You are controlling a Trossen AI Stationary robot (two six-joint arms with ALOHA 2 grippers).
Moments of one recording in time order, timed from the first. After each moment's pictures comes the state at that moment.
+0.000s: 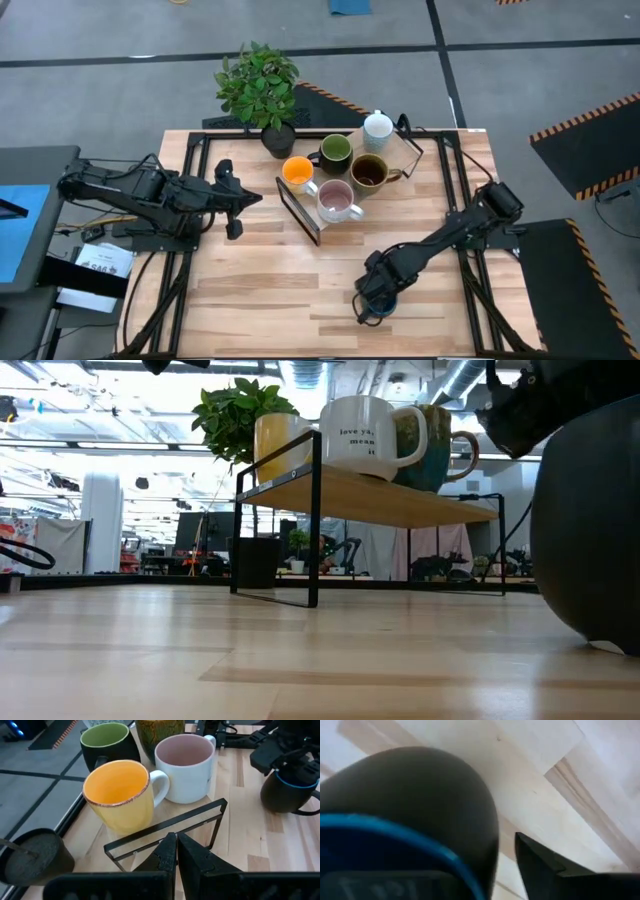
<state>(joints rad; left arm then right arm) -0.23 0.90 1.03 -0.62 -0.49 -0.16 0.52 1.82 1.31 -1.06 -0.15 1.35</state>
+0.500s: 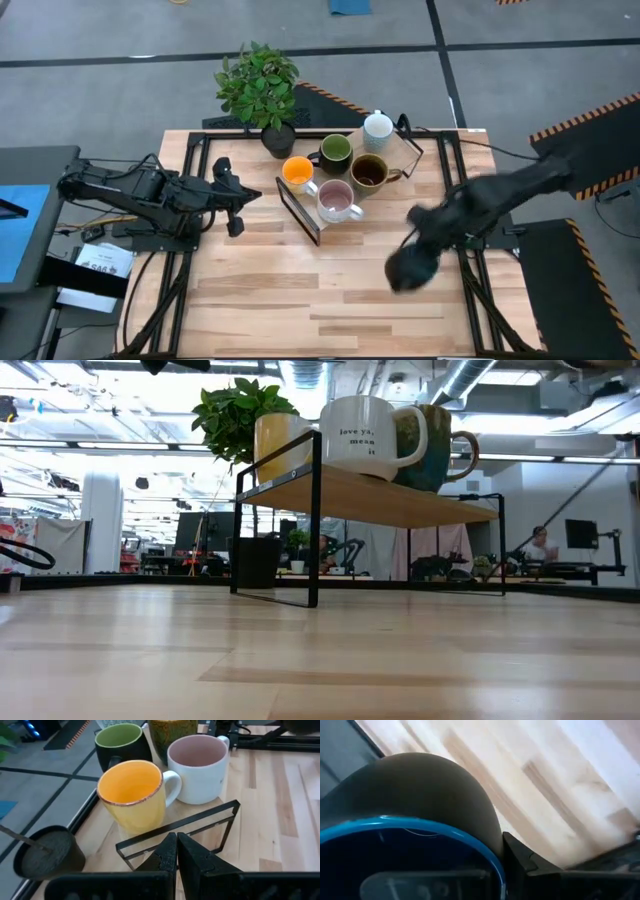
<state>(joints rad) -0.23 0.90 1.03 -0.62 -0.54 -0.16 0.39 1.21 1.31 -1.26 -0.17 1.21</state>
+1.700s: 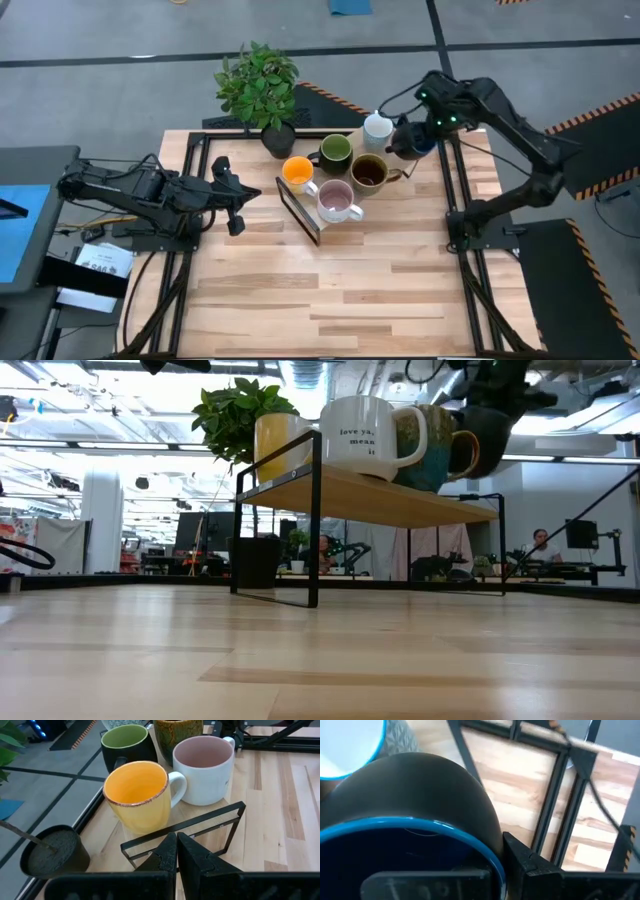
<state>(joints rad) -0.23 0.90 1.03 -0.62 -0.57 -0.16 -0.72 1.38 1.66 -1.56 0.16 0.56</state>
